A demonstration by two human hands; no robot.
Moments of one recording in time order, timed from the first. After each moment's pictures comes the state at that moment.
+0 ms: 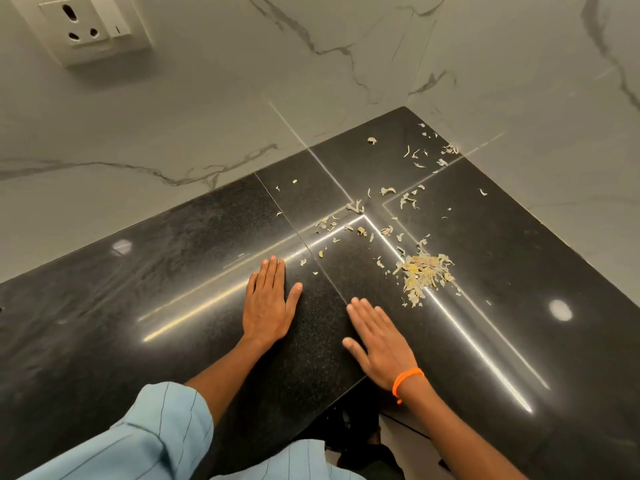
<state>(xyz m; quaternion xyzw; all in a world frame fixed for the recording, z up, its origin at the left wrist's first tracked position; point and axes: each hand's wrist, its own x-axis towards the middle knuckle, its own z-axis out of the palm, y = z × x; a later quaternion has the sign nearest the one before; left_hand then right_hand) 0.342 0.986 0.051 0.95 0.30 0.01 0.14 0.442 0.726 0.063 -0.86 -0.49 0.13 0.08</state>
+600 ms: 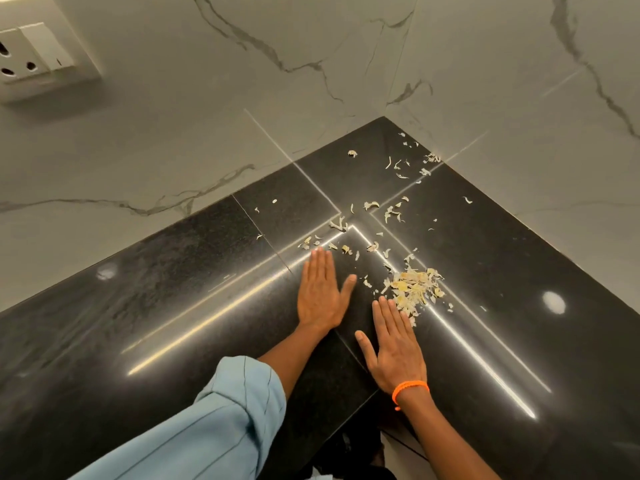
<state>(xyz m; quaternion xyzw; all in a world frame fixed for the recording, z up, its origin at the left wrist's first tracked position) 0.484 0.923 0.058 0.95 0.24 -0.02 0.18 0.478 0.726 0.064 -0.95 -0.30 0.10 0.07</state>
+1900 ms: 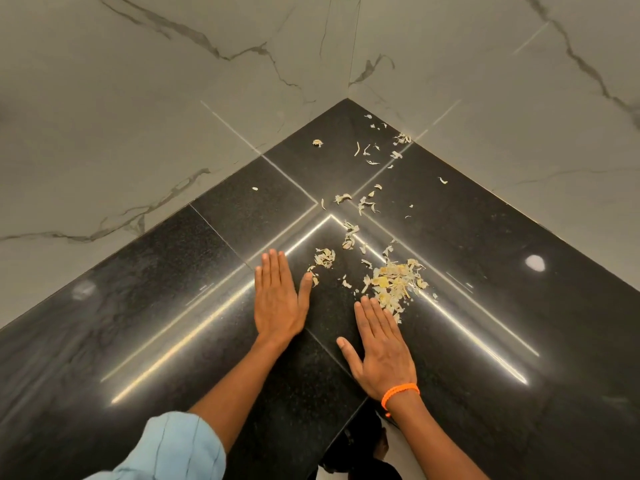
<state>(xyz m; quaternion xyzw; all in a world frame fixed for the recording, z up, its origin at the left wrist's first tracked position) 0.478 0.955 0.046 0.95 0.27 0.02 0.17 0.480 0.727 0.065 -0.95 -0.28 0.09 0.09</state>
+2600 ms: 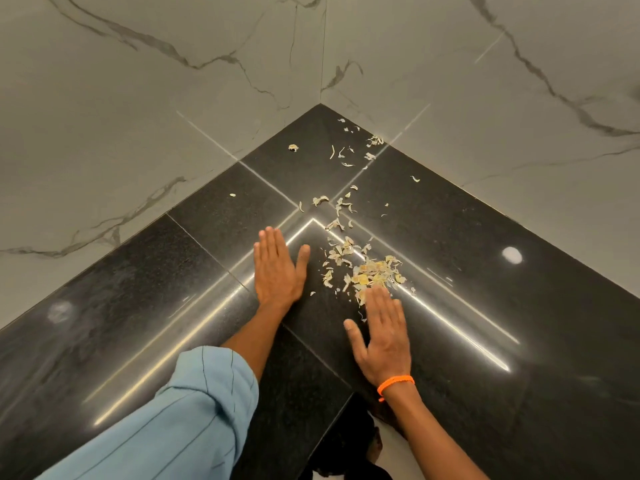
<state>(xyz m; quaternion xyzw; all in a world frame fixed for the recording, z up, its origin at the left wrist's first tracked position) 0.546 0.952 0.048 0.95 0.25 0.02 0.18 0.494 0.708 0.069 -0.96 -0.21 -0.02 0.21</state>
